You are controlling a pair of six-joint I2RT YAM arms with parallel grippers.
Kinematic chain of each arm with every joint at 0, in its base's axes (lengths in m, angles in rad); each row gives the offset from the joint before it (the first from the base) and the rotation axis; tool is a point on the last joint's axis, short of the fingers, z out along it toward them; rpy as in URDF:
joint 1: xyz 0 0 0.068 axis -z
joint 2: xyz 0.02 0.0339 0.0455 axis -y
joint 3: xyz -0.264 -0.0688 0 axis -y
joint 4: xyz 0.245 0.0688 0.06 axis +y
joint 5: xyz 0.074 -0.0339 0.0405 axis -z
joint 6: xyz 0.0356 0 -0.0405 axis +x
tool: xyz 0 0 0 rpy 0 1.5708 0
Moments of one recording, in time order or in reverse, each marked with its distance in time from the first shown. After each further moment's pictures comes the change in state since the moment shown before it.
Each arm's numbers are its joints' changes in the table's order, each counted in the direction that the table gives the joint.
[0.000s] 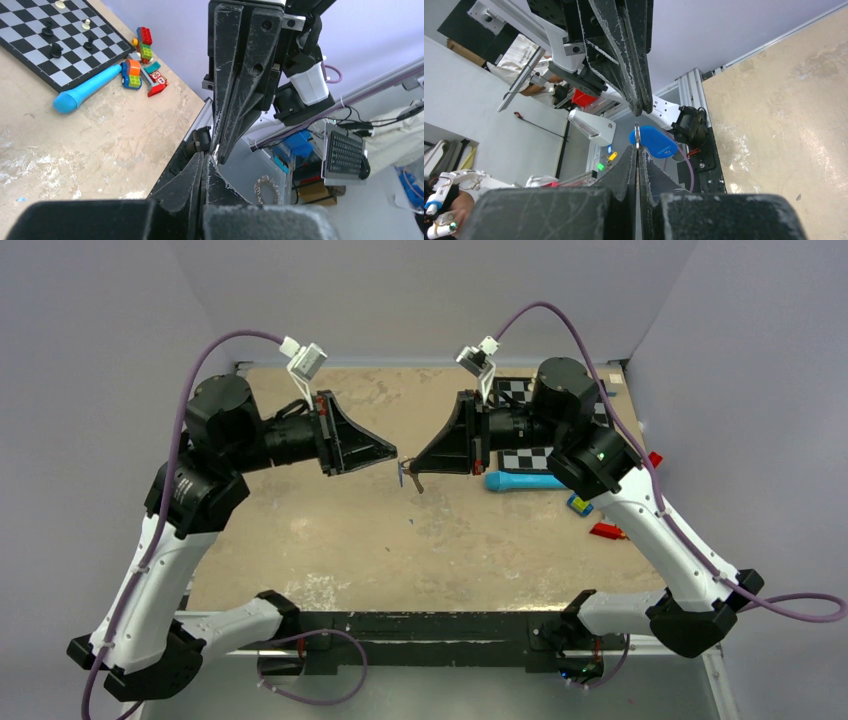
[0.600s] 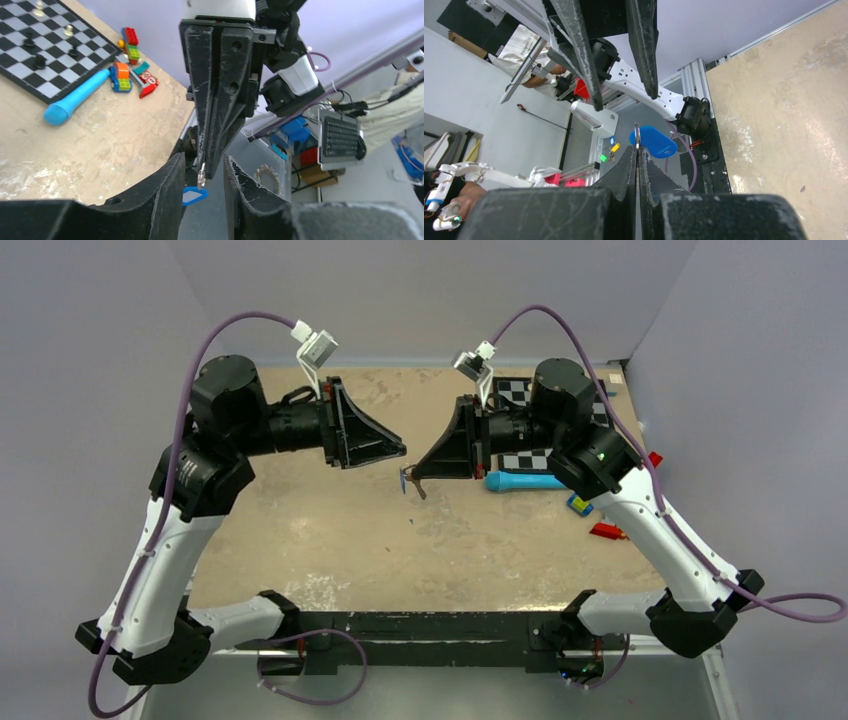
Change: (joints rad) left arm 0.000 -0.070 0.100 0.013 0.045 0.037; right arm 0.000 0.001 0.000 0.029 -0.024 -0.017
